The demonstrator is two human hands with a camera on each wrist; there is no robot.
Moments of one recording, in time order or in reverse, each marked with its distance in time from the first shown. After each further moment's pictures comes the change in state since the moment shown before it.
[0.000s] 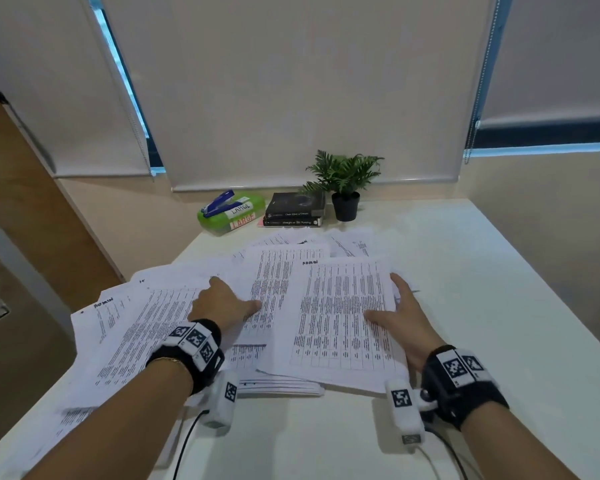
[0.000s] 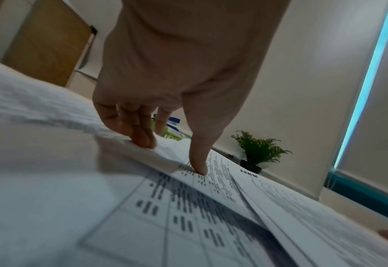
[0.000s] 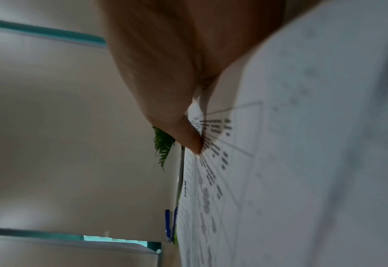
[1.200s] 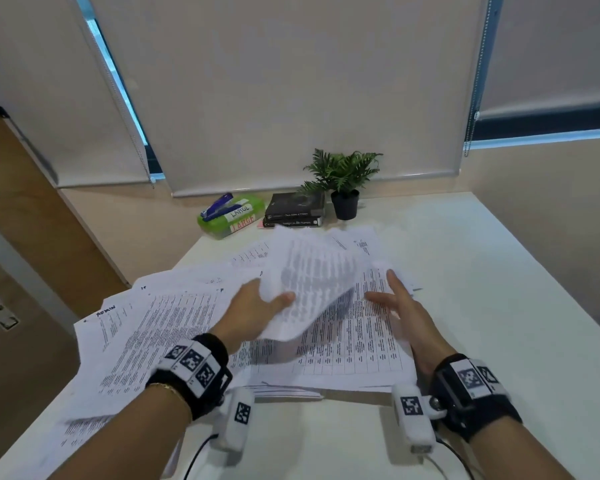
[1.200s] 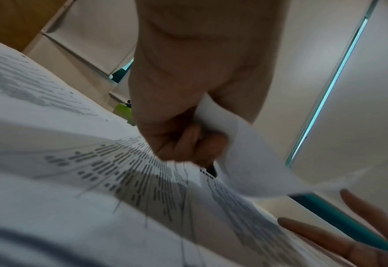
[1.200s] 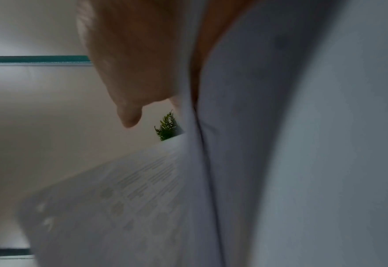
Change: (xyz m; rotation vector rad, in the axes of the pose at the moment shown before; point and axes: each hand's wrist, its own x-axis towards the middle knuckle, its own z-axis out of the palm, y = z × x) left_hand -0.044 0.035 0.004 -0.417 -0.280 0.322; right_hand -0.020 -0.020 -0.001 0.156 -0.037 0.147
